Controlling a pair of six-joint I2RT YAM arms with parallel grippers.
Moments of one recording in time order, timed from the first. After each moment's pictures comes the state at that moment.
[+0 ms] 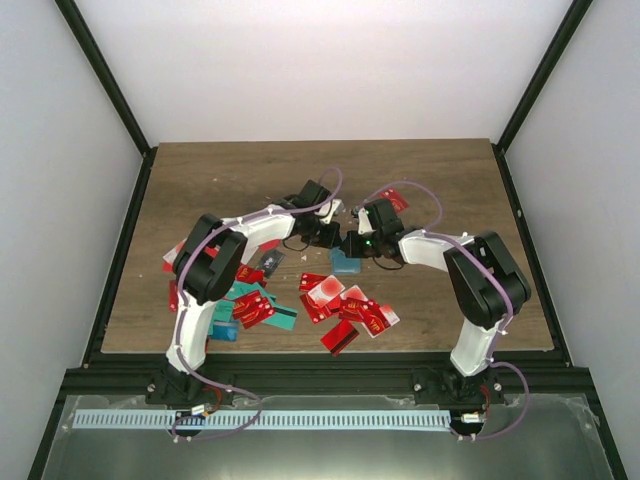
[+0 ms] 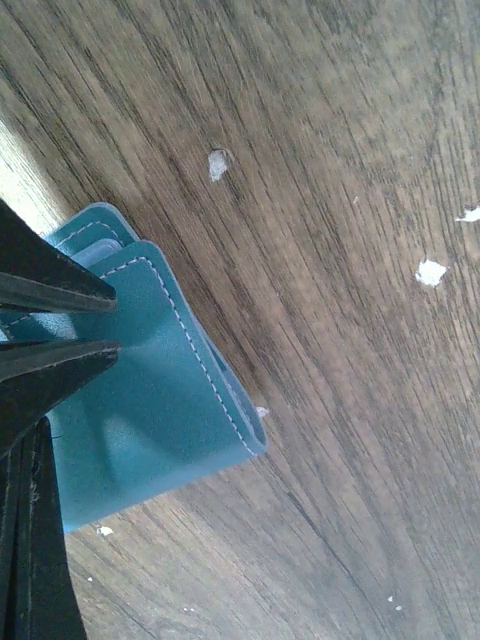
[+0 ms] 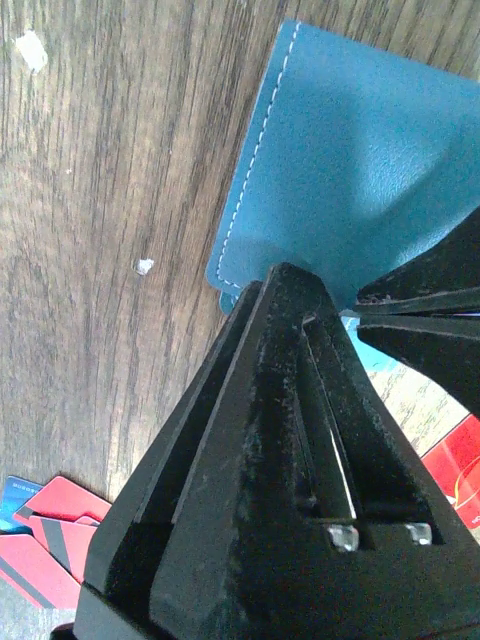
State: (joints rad) left arm -0.61 2.14 1.50 -0.40 0.36 -0.33; right arm 0.47 1.78 0.95 -0.04 -0.37 0.42
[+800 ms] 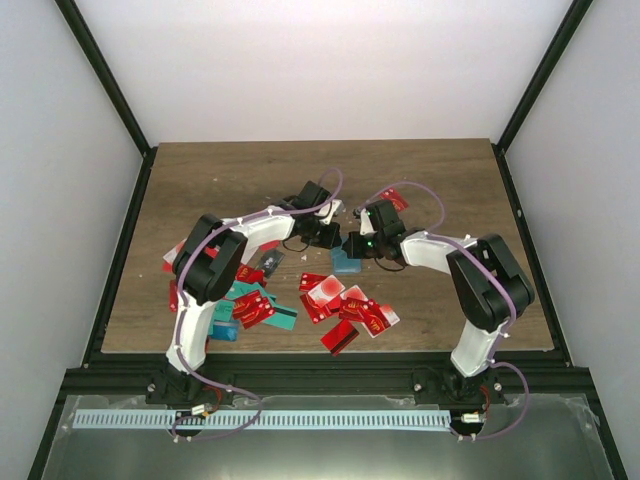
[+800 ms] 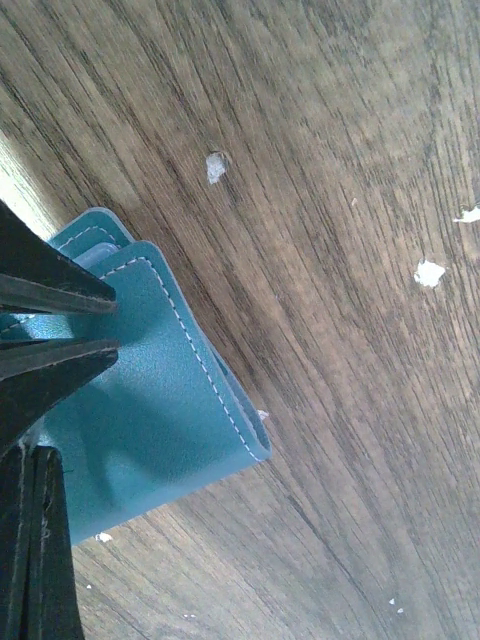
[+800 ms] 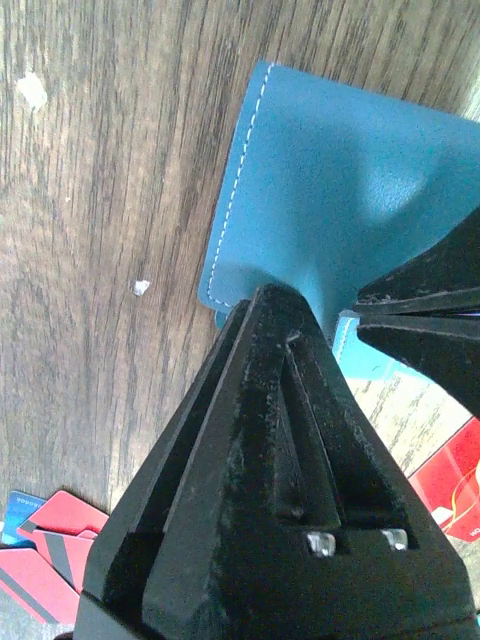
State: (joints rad) left arm -0.62 2.14 1.49 -0.38 0.36 -0.32; right arm 0.47 1.75 0.93 -0.04 -0.34 0.42
